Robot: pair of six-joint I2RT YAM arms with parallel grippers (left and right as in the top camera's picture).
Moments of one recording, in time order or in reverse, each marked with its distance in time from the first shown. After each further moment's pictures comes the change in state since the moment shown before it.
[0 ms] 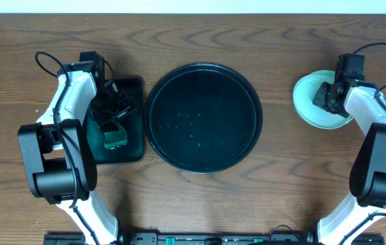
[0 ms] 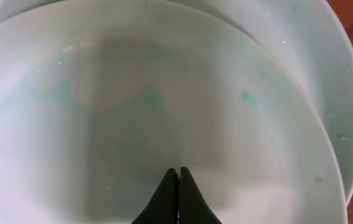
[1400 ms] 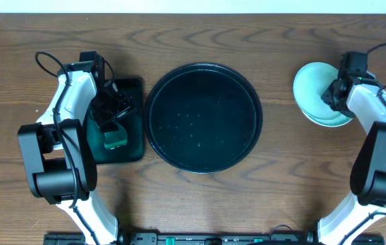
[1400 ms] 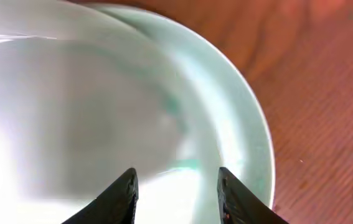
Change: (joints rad) left arm 0.000 0.000 0.000 0.000 0.000 0.000; right arm -0.008 -0.013 0.031 -0.015 0.168 0.110
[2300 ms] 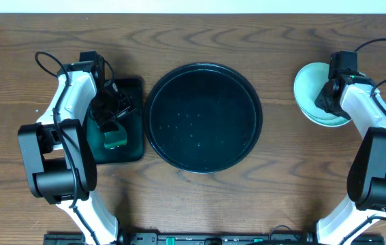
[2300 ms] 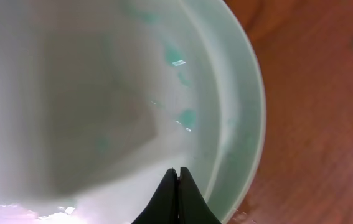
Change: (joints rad) left arm 0.000 0.000 0.000 0.000 0.000 0.000; right arm 0.051 -0.020 -0.002 -0.128 0.067 -0.043
